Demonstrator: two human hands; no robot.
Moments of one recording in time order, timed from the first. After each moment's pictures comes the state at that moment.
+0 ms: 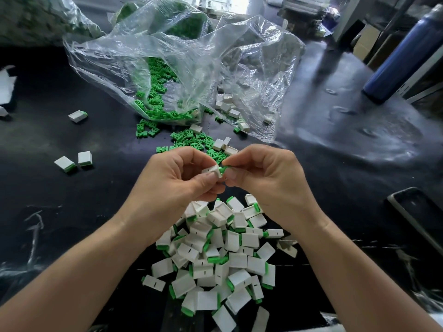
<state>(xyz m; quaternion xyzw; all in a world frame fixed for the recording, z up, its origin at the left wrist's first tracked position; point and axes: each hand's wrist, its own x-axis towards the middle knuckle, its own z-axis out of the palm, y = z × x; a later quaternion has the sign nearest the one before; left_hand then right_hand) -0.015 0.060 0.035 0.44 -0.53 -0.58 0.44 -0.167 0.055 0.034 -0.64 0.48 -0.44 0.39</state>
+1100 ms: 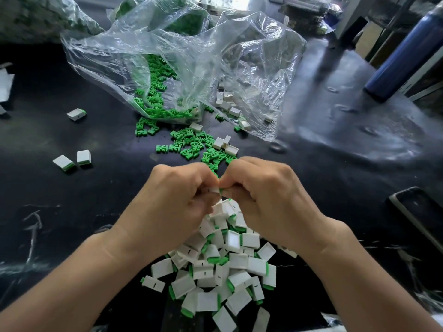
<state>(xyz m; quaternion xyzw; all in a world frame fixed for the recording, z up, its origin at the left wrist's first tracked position) -0.008 0.067 0.026 0.47 -0.77 -0.26 0.33 -0.169 0.063 0.035 -0.86 0.41 -0.30 0.08</state>
